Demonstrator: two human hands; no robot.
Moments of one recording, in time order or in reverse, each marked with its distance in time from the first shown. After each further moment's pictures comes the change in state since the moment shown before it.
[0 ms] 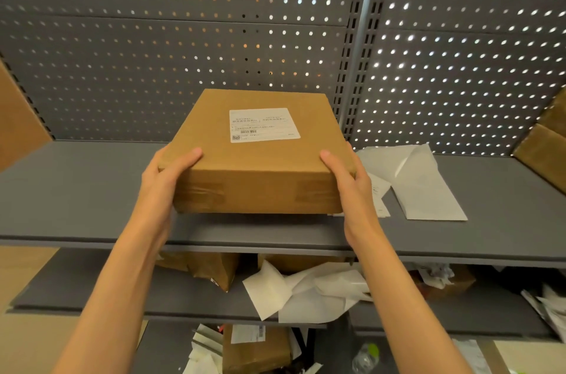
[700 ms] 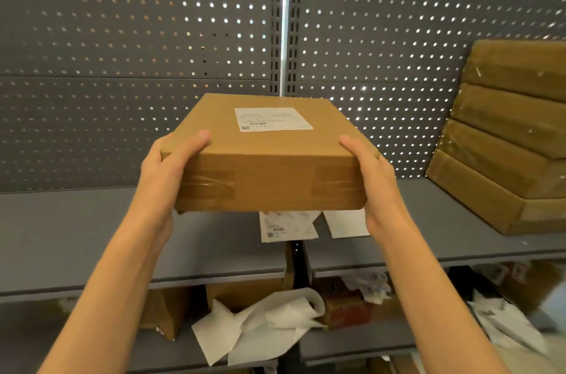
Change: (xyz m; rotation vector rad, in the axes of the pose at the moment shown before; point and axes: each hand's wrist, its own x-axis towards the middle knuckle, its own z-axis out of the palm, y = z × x) left_hand -0.056 0.070 0.108 -0.049 -0.074 0.121; right_hand -0.024 -0.103 -0.103 -0.031 0.145 -0.073
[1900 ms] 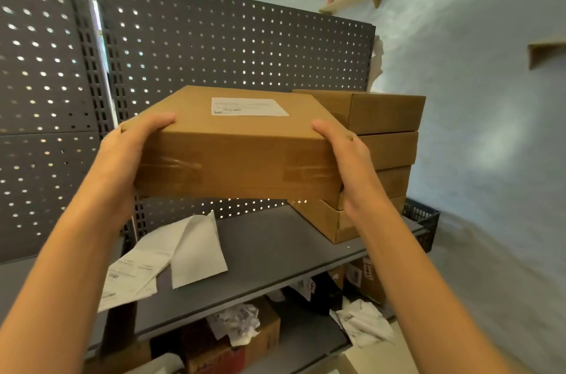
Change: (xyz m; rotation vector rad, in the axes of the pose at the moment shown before) left_hand -0.058 0.059 0.209 -0.084 -0.312 0.073; right_hand -0.012 -0.106 -0.201 -0.038 0.228 -0.234
